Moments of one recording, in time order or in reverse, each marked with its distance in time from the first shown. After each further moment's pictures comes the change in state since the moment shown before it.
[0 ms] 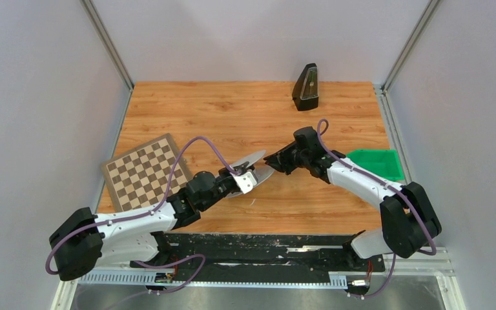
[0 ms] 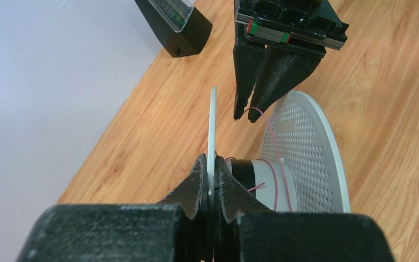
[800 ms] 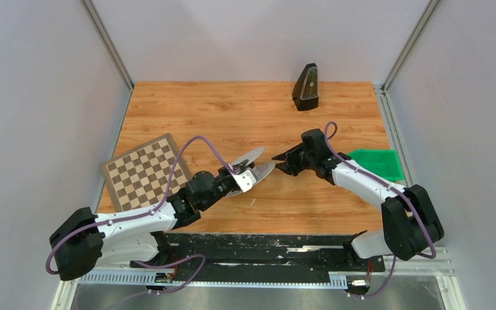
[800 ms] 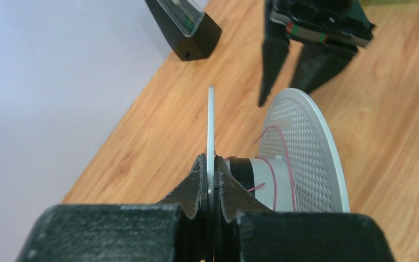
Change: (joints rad) left arm -0.002 0.005 0.000 0.013 -0.011 -0.006; right arm -0.068 -0.023 -0.057 -0.002 0.021 -0.002
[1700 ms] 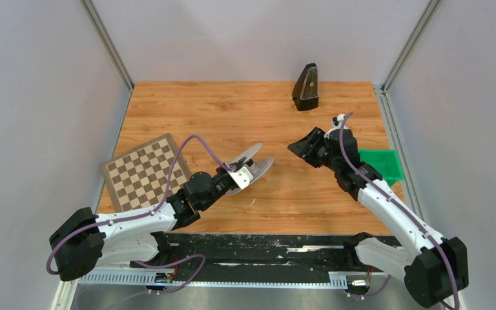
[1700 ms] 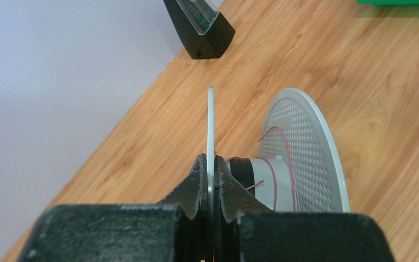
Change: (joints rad) left arm 0.002 0.000 -0.018 0.072 -0.051 -0.039; right arm -0.079 -0.385 -0.050 0.027 0.064 -0.719
